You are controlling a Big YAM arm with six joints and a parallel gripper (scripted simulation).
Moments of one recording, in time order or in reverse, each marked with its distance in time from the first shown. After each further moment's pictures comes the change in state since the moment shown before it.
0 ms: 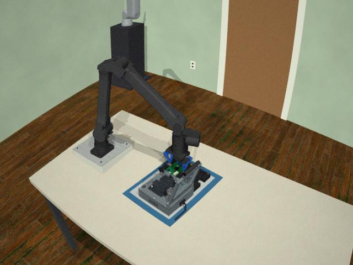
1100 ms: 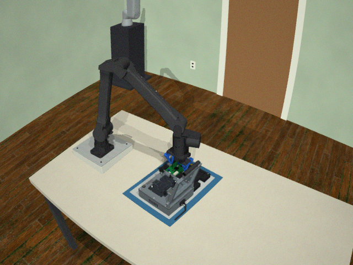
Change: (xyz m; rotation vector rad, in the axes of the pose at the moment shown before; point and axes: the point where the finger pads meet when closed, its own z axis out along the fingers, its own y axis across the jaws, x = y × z) arm -0.002 -0.005 0.007 0.014 -0.007 -0.001
